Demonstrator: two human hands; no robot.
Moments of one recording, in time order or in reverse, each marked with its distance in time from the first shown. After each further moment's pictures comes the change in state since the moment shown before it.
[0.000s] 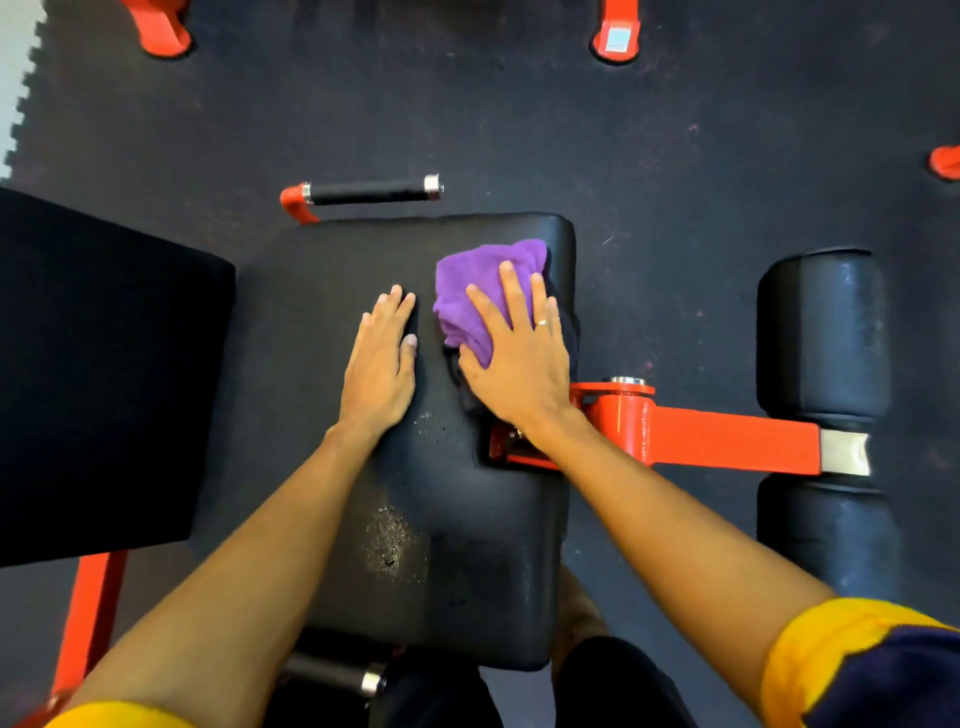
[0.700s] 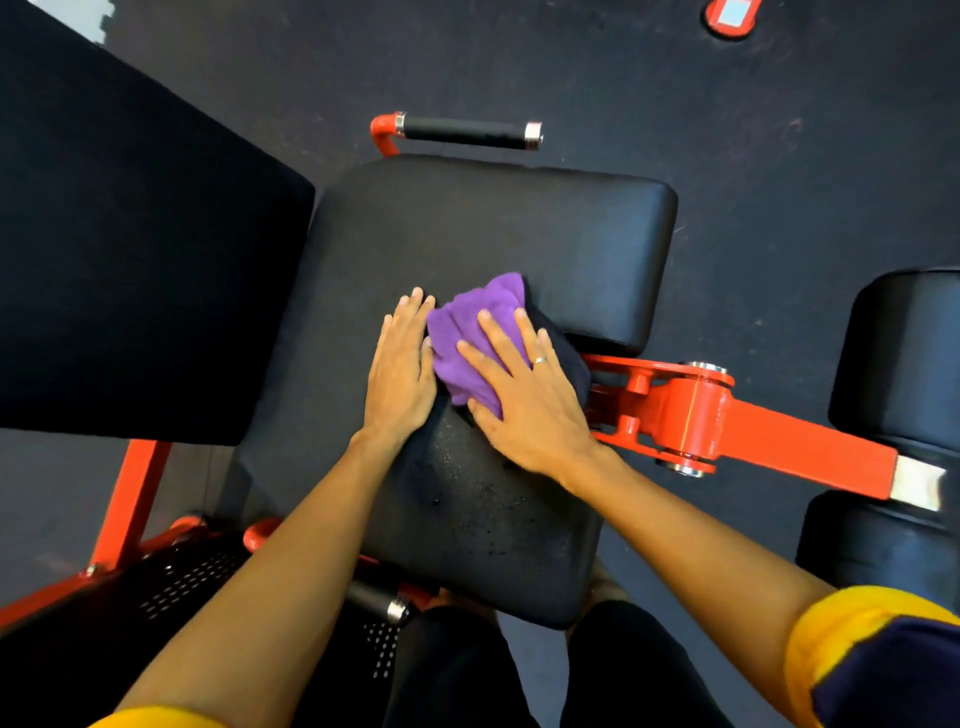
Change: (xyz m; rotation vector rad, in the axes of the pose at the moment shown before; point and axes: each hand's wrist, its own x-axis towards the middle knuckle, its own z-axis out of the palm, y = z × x) left_hand -0.080 -0.032 -0.010 -0.045 0.089 -0.177; right_hand -0.069 -0.049 0.015 0.071 -0.272 -0.348
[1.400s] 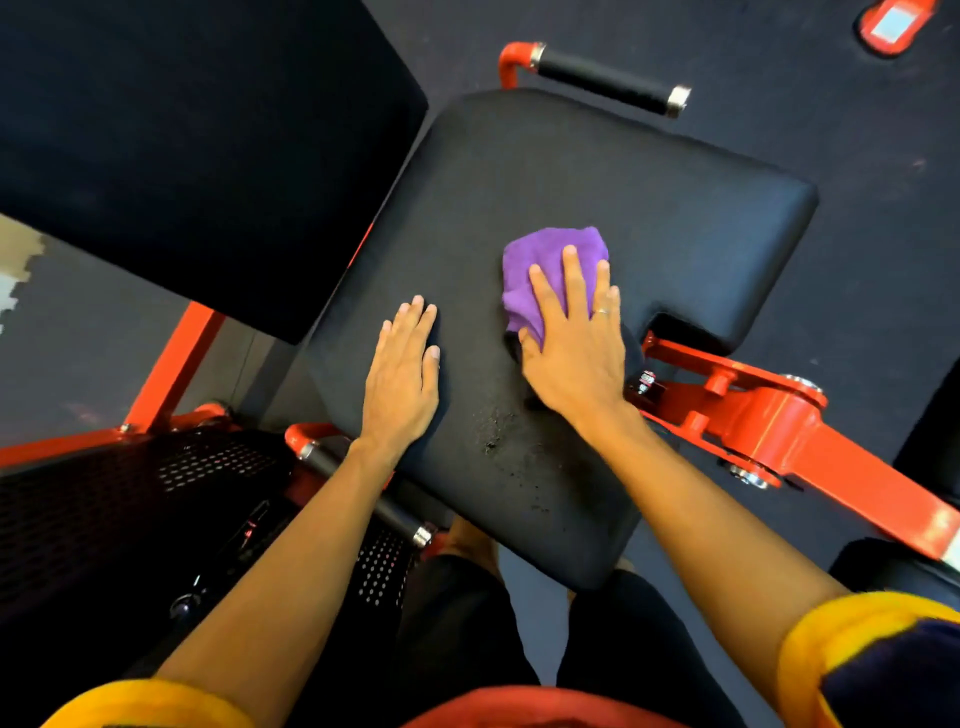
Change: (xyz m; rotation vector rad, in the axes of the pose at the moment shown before) left_hand -0.102 -0.059 -0.022 0.086 0.134 -0.185; right_hand 0.033 -0.037 0.013 -0.181 0.025 0.088
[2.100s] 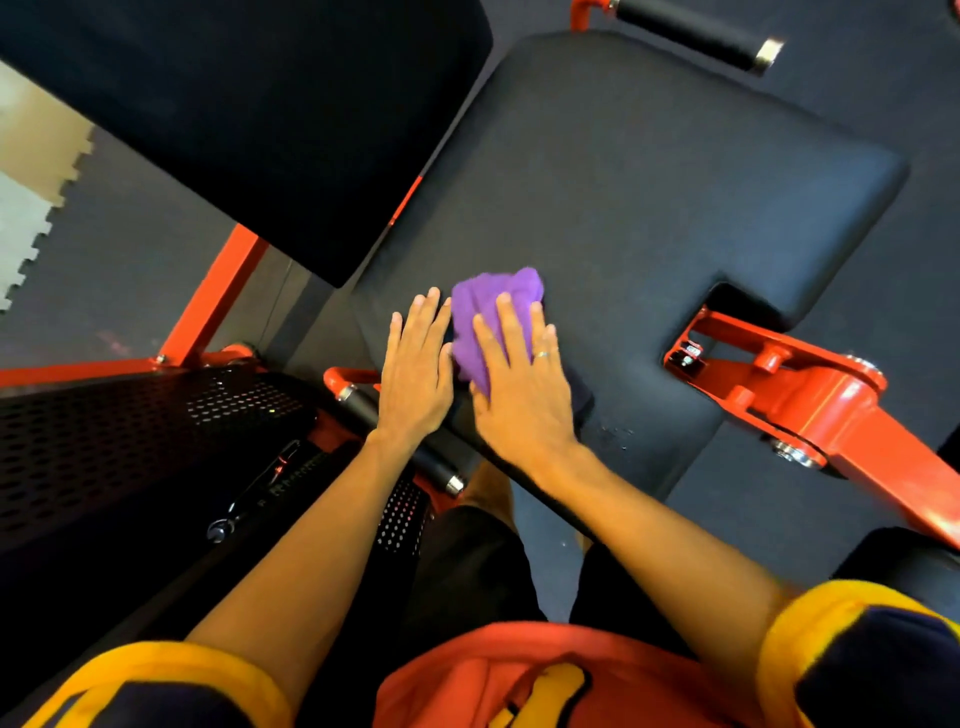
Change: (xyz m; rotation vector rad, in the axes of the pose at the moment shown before) left_hand -0.054 -0.033 -0.004 0.031 -0.008 -0.041; right_hand -0.084 -0.098 0.035 0.034 -0.150 -0.207
